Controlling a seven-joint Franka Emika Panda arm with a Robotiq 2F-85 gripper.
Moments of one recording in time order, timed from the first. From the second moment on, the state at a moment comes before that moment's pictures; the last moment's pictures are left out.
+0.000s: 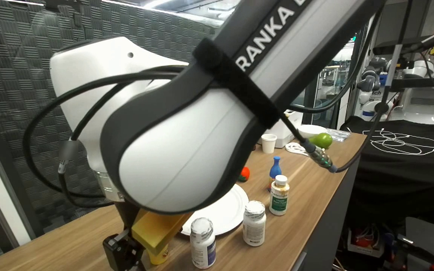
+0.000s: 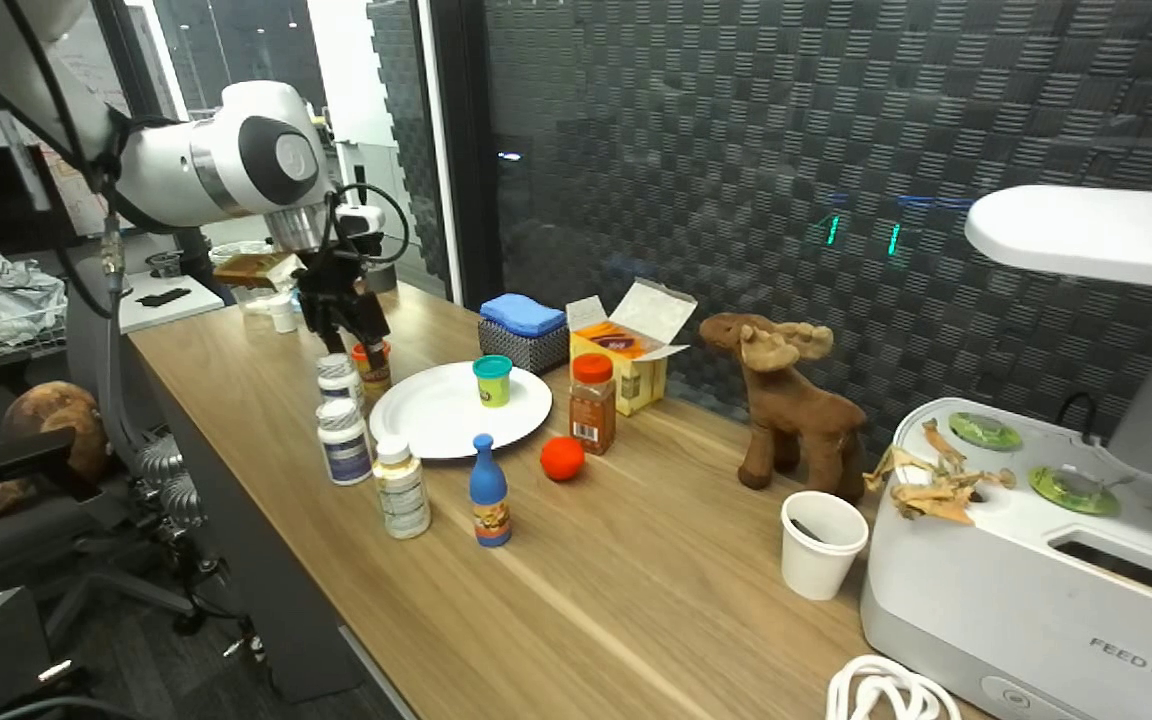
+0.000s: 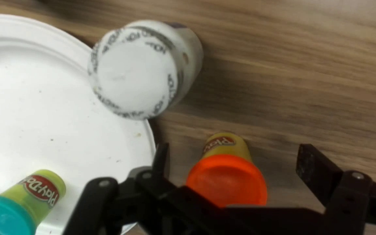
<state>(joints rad) 0.47 0.54 0.09 -1.82 -0.33 2.34 0.59</state>
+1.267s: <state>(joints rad) 0.48 0.54 0.06 -1.70 -0.35 2.22 0.59</state>
